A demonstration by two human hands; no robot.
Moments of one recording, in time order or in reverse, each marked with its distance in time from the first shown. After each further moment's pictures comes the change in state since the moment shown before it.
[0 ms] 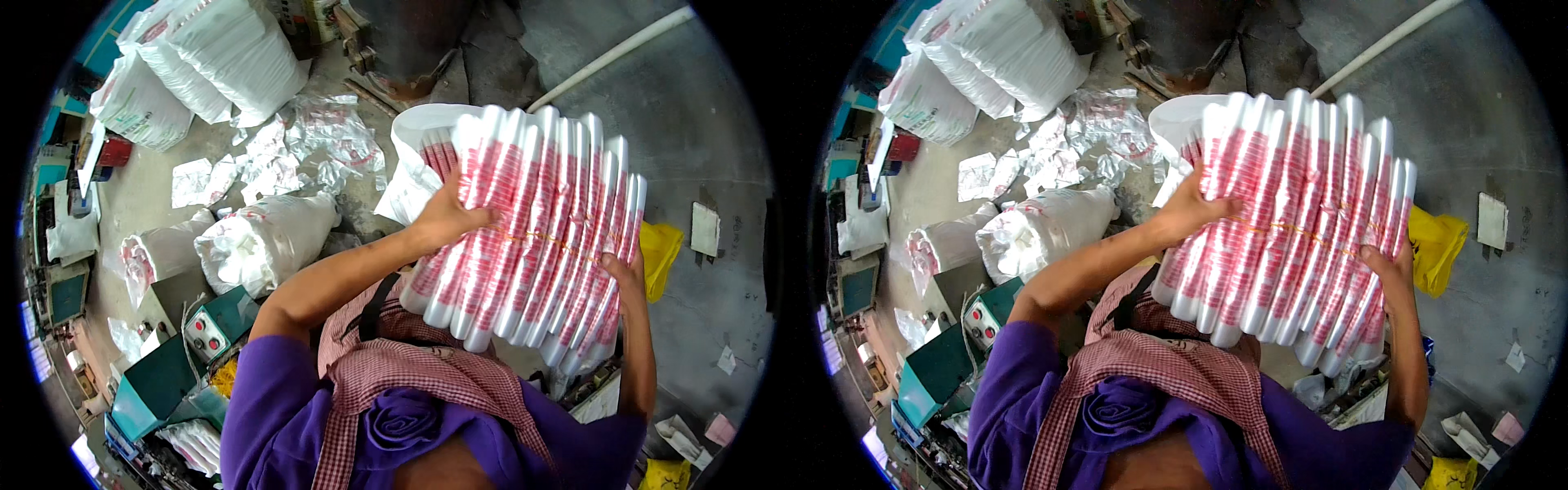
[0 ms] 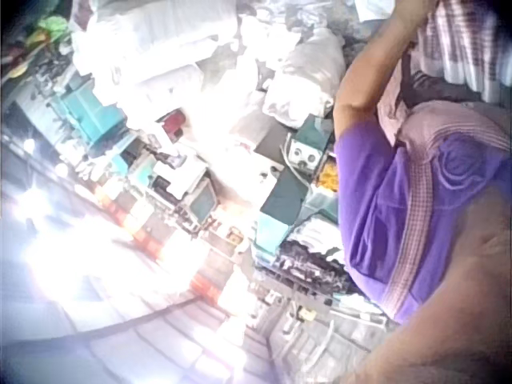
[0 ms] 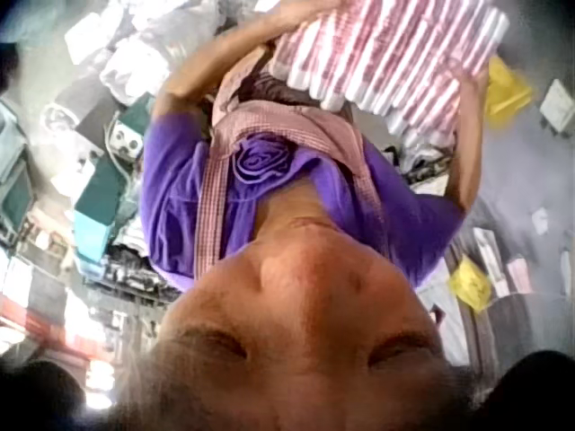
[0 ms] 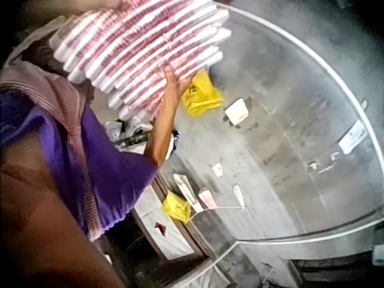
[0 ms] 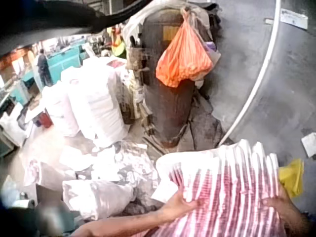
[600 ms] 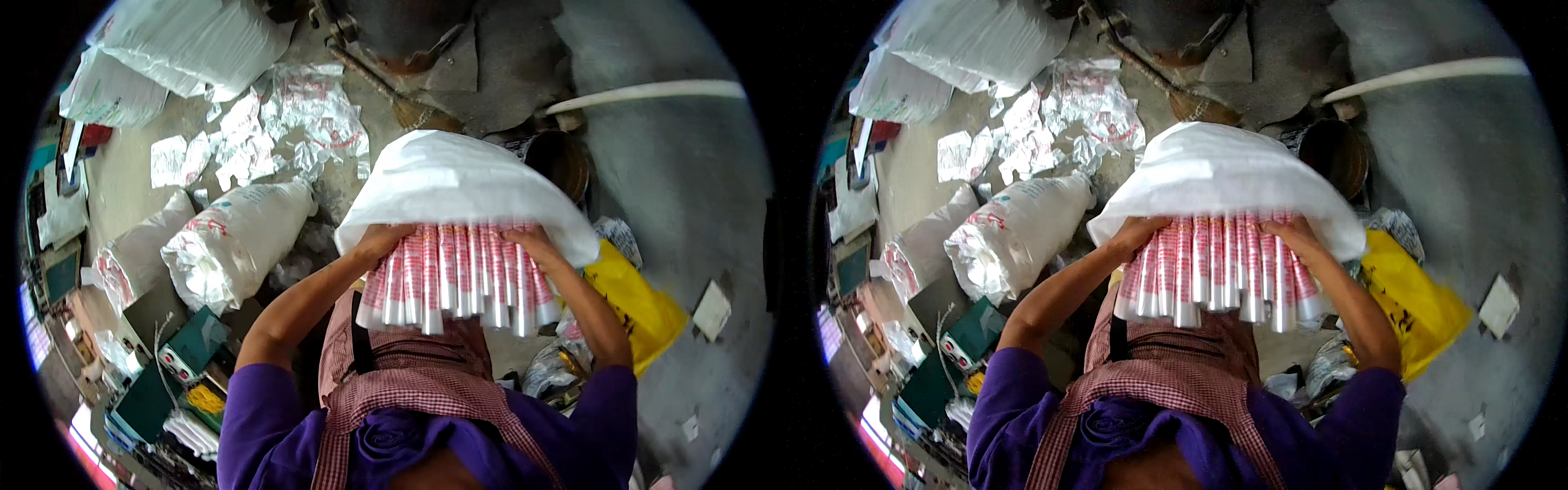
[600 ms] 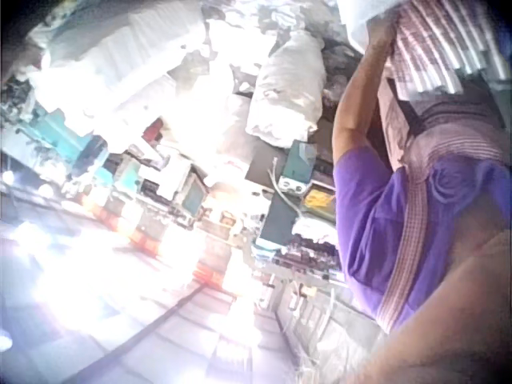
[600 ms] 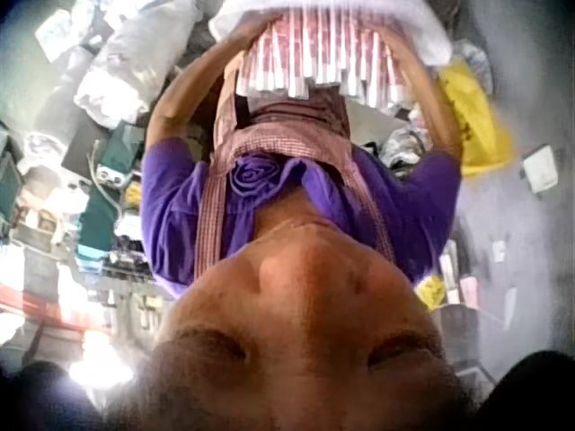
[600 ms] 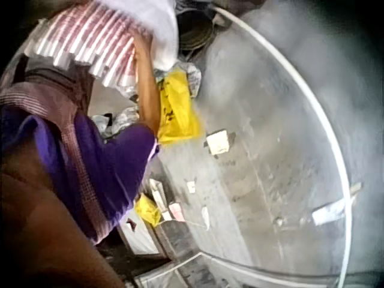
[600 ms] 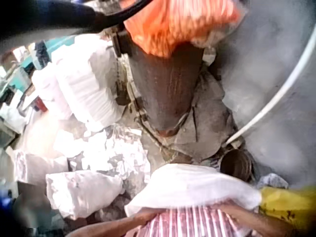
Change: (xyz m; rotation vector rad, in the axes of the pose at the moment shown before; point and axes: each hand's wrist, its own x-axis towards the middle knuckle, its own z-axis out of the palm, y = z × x) left_hand 0.093 -0.157 -0.074 -0.090 0.396 -0.686; right_hand 0.224 0.178 0.020 -0.350 -0.387 0.430
